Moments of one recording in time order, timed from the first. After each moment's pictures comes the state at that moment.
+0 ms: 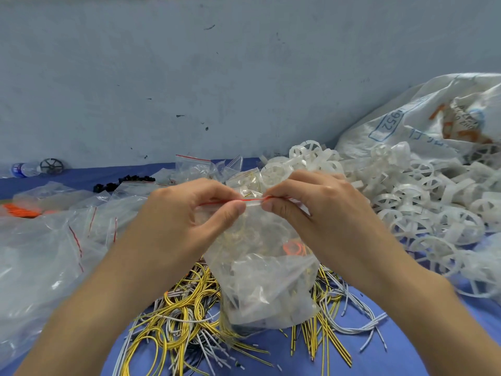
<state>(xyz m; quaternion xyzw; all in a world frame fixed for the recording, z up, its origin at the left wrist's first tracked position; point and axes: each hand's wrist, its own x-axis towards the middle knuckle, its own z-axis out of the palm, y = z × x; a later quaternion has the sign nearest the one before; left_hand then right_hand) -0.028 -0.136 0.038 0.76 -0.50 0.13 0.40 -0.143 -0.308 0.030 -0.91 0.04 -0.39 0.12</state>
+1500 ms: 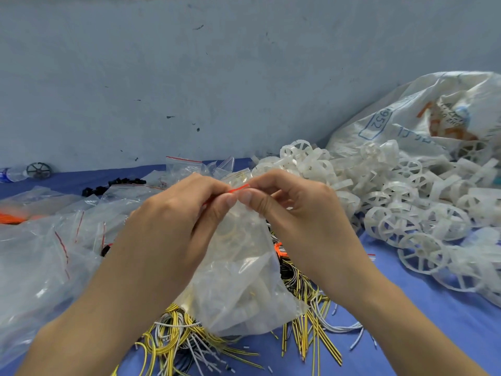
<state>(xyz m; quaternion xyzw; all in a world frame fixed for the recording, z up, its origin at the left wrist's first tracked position) -0.045 -0.143 0.038 0.76 -0.51 0.26 0.32 -0.133 -0.296 0.021 -0.81 0.00 -0.42 0.42</state>
